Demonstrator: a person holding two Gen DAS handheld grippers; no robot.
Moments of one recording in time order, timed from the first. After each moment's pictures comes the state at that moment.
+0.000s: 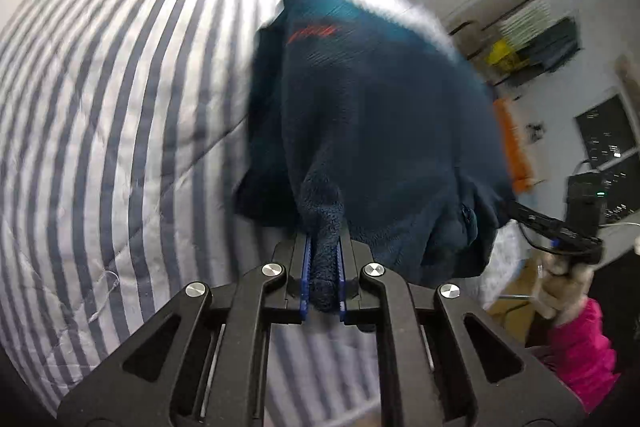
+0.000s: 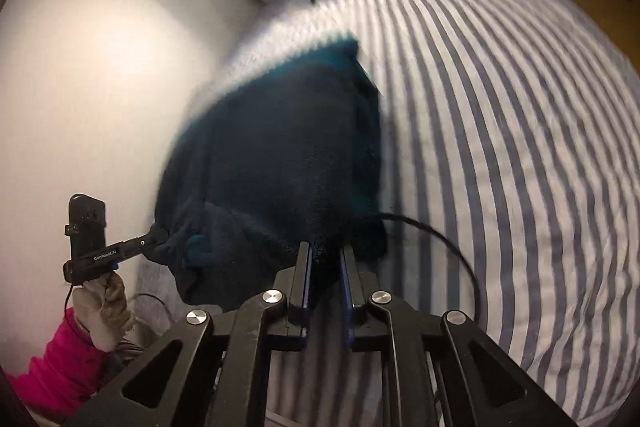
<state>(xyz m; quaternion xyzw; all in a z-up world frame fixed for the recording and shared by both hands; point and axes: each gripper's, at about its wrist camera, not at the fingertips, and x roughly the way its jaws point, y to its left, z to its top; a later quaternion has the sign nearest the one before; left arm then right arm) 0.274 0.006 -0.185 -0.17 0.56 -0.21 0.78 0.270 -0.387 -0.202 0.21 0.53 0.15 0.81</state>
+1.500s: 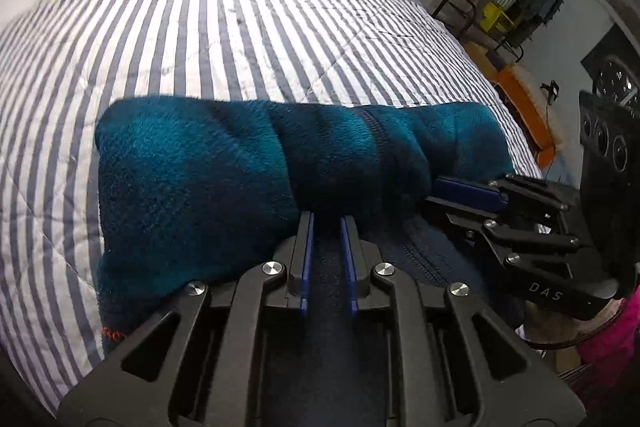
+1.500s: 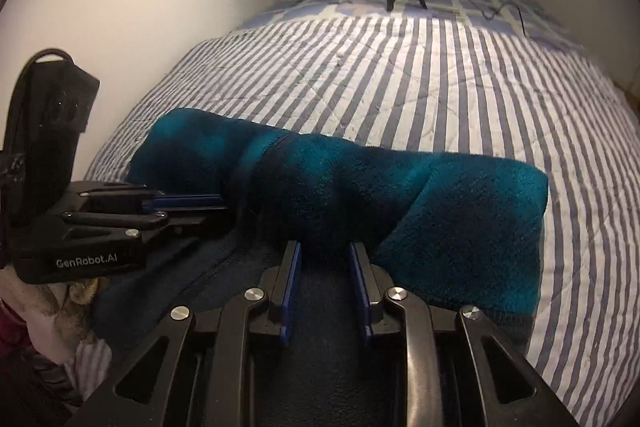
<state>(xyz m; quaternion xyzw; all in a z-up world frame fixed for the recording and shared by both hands) 0.400 -0.108 -0.196 -0.06 0.51 -0.26 0.82 0.408 -0.273 -0.209 0.01 0.48 0.18 0.86</state>
